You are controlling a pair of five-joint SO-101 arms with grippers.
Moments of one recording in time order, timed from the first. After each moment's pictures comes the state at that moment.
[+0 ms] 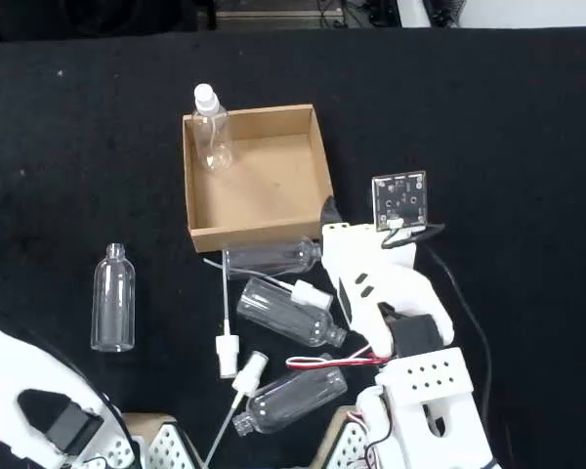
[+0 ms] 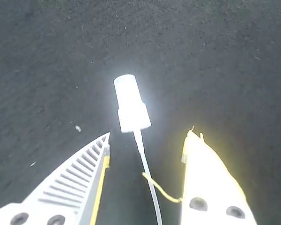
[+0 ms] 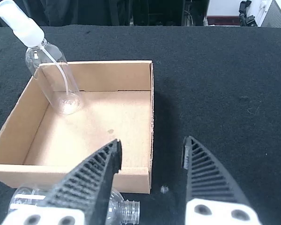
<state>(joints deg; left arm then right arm) -61.5 51.7 -53.1 53.7 -0.6 -10.9 -66.1 75.9 26.5 -3.5</state>
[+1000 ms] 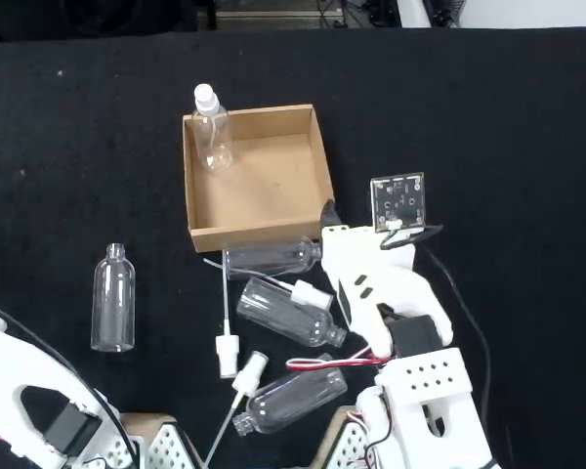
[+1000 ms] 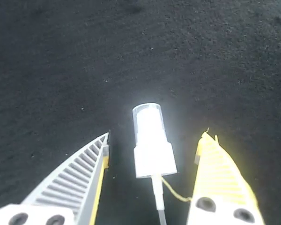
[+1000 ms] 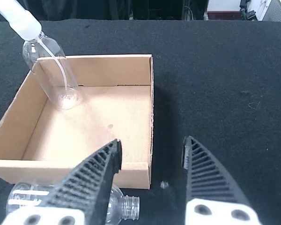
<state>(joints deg) -63.3 78.7 -82.6 48.0 7.9 -10.9 -66.1 76.9 26.5 -3.5</state>
